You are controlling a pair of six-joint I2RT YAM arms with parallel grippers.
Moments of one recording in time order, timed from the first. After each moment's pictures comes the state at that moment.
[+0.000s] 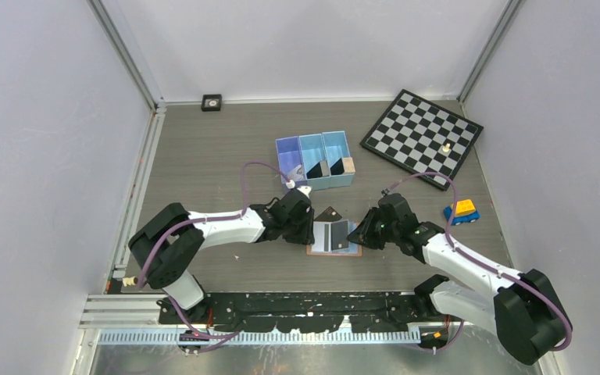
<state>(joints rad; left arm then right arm) -0.92 1.61 0.82 -0.15 0.02 -0.68 0.52 1.02 0.41 -0.23 -0.20 0.98</state>
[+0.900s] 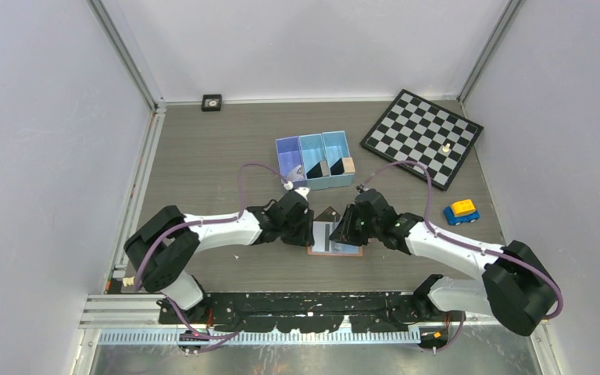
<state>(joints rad) -0.91 1.60 0.81 -0.13 0.03 -0.68 0.69 1.18 0.53 -0.19 -0.16 0.94</state>
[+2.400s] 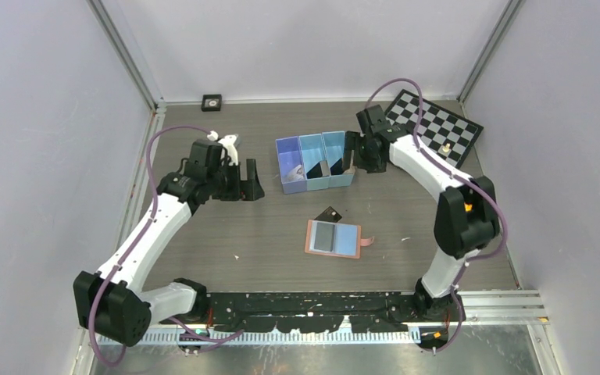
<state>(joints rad) -0.34 1.16 1.03 -0.67 0.21 -0.31 0.38 1.70 1.39 -0.70 0.05 0.45</state>
